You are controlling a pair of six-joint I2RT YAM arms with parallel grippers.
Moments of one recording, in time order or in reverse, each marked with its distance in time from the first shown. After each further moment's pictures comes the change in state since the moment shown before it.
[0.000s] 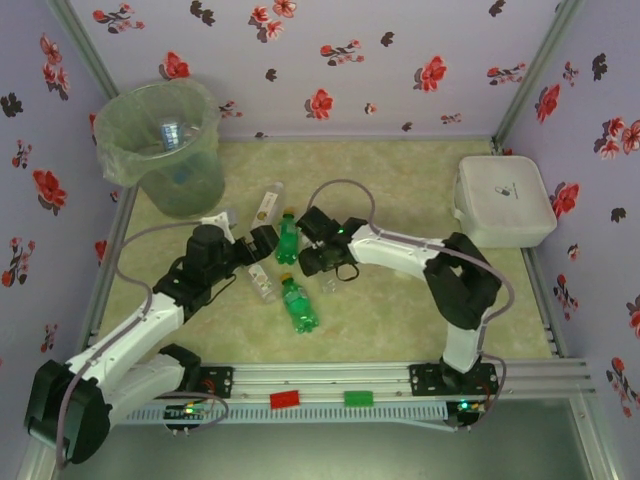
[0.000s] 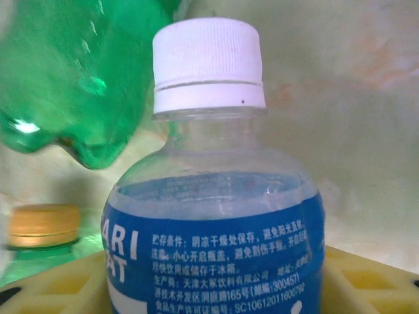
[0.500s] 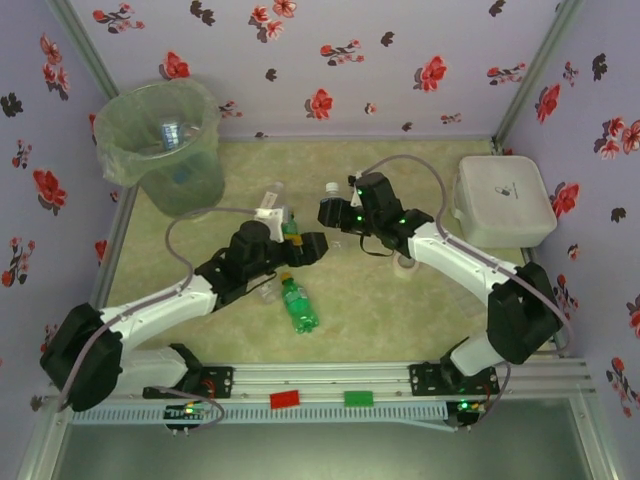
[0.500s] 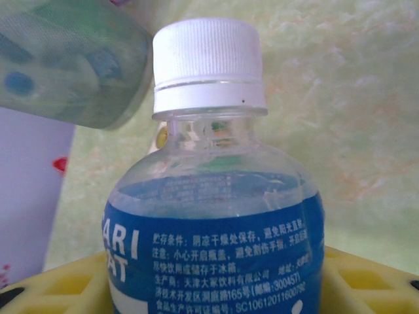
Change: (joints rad) left arm -0.285 0.272 0.149 0.222 0.002 0.079; right arm -0.229 -0.317 -0.183 0.371 -0.266 0.284
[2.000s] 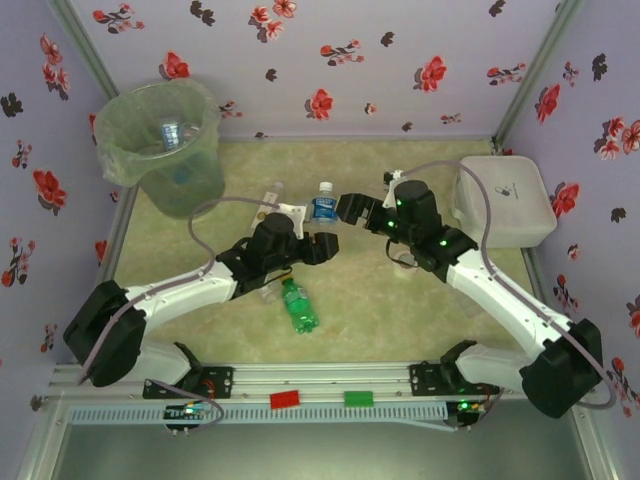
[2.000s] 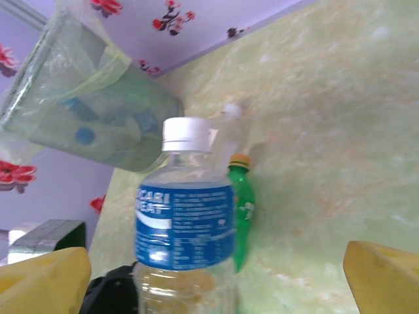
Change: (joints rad) left arm -0.029 0.137 0.120 -0.084 -0.009 0.064; right arm -0.058 -0.325 -0.121 -0.032 0.082 0.006
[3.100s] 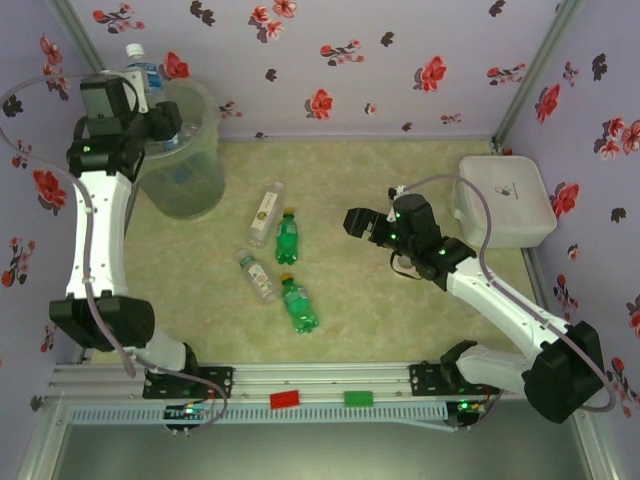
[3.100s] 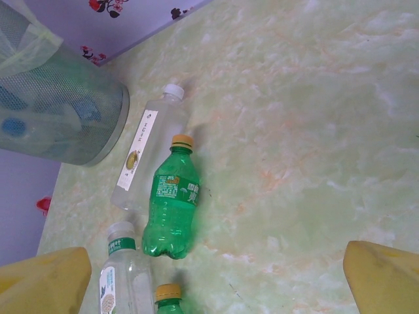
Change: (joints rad) left arm 0.898 0.190 1.068 -0.891 -0.028 0.583; right arm -0.005 -0.020 -0.109 -0.016 0.064 -0.005
